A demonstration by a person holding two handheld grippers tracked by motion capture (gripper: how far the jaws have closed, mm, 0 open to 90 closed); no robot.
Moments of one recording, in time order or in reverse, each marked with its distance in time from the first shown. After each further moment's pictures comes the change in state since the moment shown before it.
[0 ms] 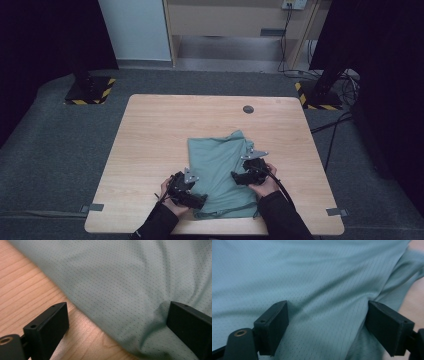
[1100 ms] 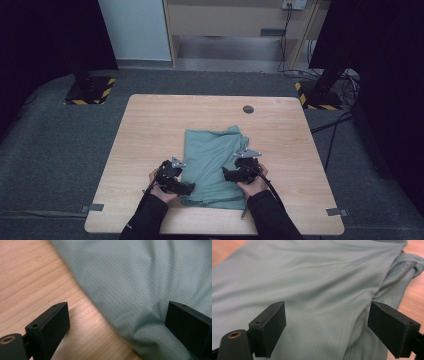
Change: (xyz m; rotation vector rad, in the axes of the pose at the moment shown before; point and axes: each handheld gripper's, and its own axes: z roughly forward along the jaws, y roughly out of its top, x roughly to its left) left arm 0.050 0.005 -0.006 0.053 0.014 -0.088; right arm 0.024 0.013 0.011 -0.095 -0.048 0.106
